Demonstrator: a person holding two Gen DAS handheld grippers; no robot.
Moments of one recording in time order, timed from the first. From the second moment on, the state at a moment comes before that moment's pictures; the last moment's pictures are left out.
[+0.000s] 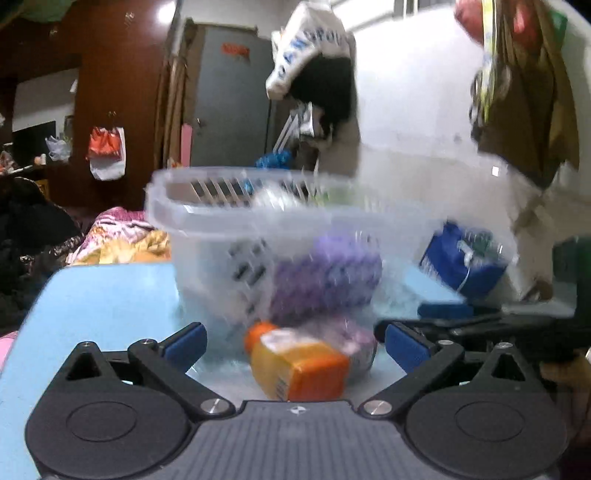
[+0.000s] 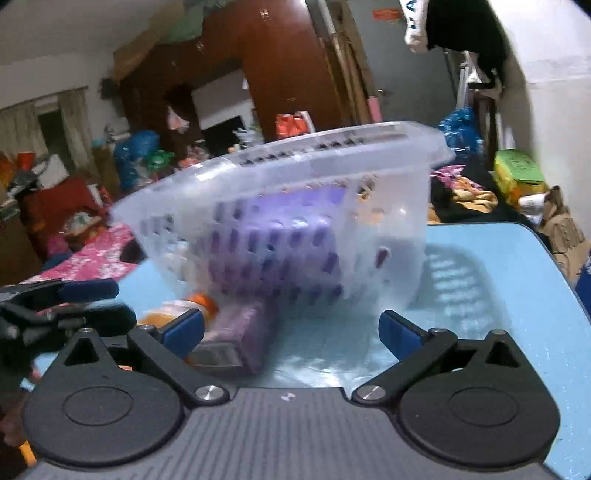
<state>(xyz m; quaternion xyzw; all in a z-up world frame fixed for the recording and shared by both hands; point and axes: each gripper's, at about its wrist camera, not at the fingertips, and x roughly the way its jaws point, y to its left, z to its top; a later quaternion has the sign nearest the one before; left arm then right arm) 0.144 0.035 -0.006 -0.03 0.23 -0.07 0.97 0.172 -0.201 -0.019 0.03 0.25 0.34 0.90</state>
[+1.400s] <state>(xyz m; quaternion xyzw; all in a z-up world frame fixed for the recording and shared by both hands) 0.119 0.044 -0.027 -0.01 0.21 -0.07 0.98 0.173 -0.204 -0.008 0.01 0.25 0.37 0.89</state>
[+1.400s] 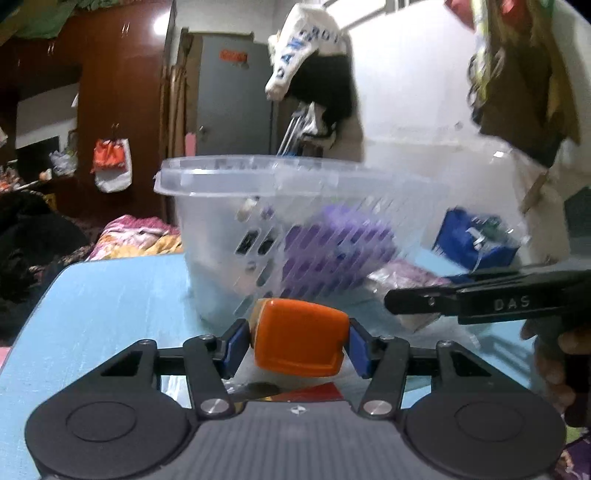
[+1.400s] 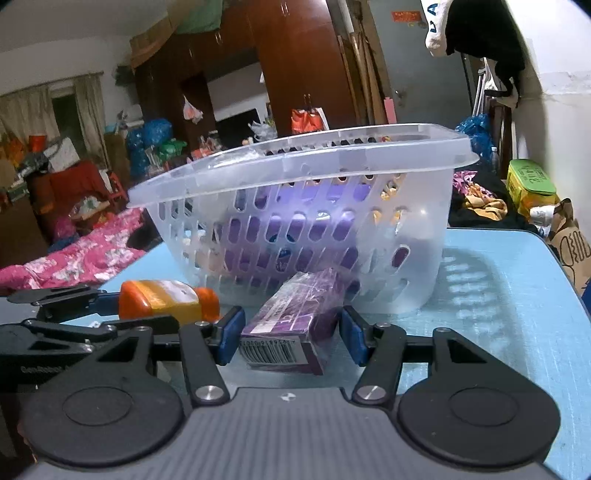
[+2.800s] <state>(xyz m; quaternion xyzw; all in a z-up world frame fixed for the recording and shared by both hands) 0.301 0.047 0.082 -0.14 0.19 -0.06 0.97 0.277 -0.156 0.070 -0.07 0.16 0.31 0.93</state>
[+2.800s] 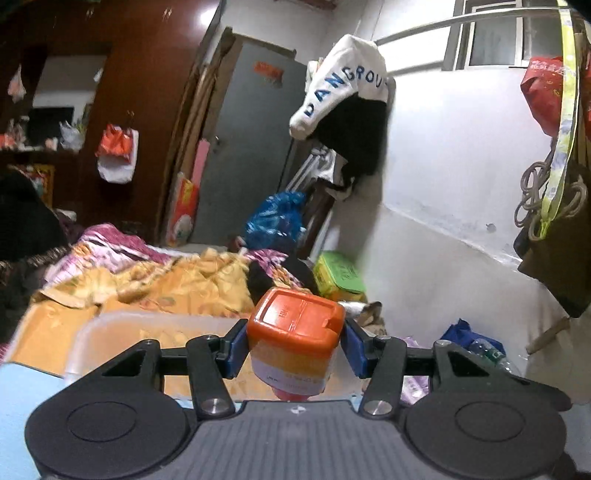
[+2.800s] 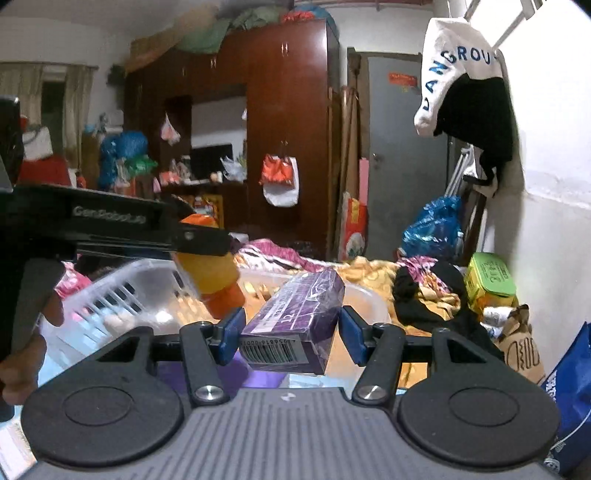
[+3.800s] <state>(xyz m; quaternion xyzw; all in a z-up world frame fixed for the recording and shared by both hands) 0.031 0.165 -0.035 -0.03 0.14 -0.07 0.99 0.112 -0.174 -0.030 -0.01 0.20 0.47 0.86</state>
